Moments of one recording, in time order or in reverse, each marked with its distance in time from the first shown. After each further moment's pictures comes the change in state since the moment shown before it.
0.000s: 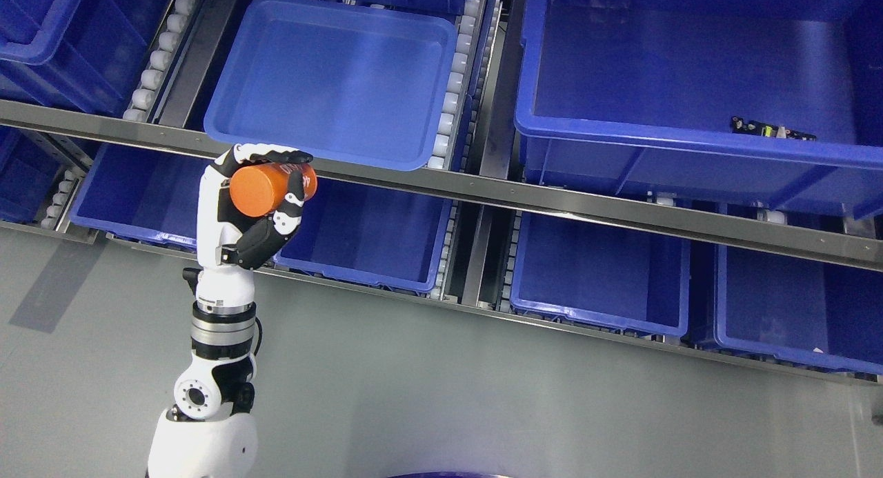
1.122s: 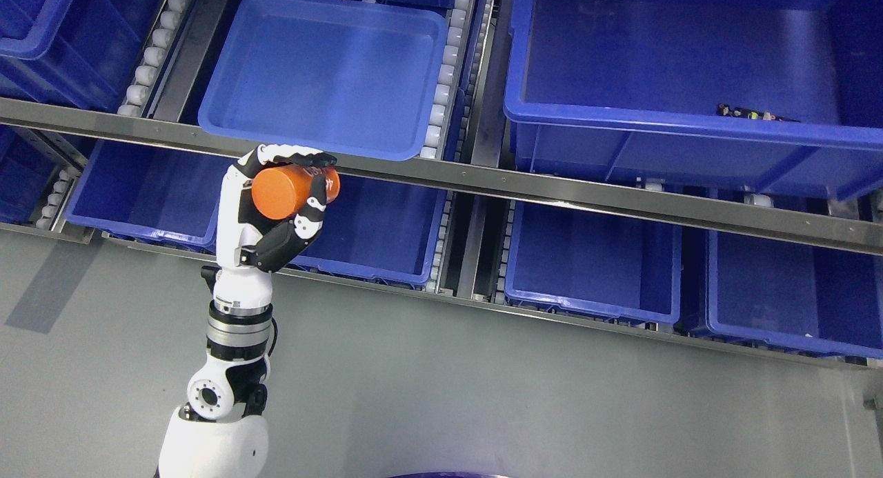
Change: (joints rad) left arm 0.002 0.000 -0.059 -0.025 -0.001 0.006 0.000; right arm 0.000 0.000 0.000 0.000 0.000 0.003 0.000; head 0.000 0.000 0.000
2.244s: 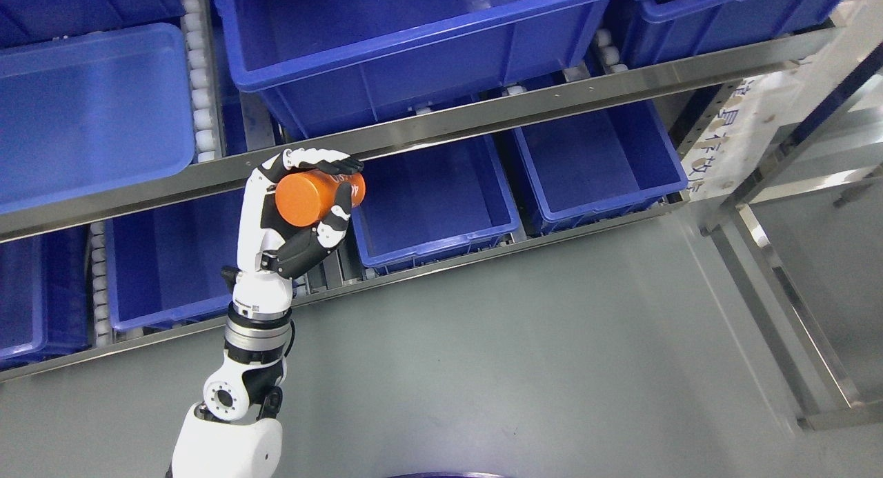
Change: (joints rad) left arm 0.000 0.000 -0.067 -0.019 0.000 -0.012 -0.004; right arm 0.000 0.000 0.000 0.000 0.000 -0.003 0.000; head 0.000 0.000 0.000
